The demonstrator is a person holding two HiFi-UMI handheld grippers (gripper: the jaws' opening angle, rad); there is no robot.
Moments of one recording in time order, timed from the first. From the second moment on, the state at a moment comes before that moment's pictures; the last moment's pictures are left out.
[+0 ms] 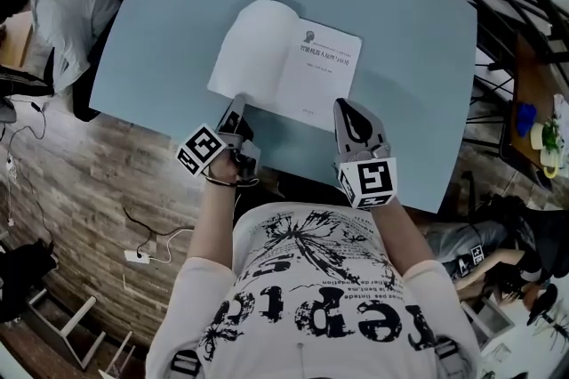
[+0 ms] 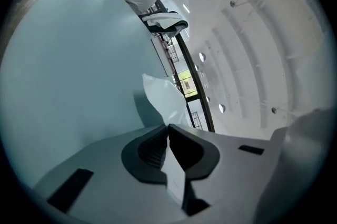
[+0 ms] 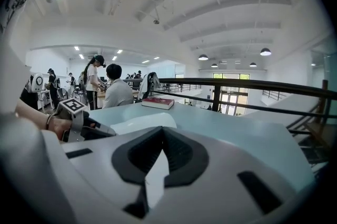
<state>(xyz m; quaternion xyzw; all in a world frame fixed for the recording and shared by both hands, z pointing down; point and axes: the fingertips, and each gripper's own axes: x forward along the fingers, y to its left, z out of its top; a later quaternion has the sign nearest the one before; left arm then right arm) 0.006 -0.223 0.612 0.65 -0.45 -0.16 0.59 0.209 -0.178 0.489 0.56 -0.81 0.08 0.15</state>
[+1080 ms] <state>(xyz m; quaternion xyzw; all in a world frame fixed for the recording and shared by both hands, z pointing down) 0.146 -0.173 0.586 0.89 -0.29 0.19 0.30 0.280 -0.144 0.464 0.64 -0.75 0.08 0.12</state>
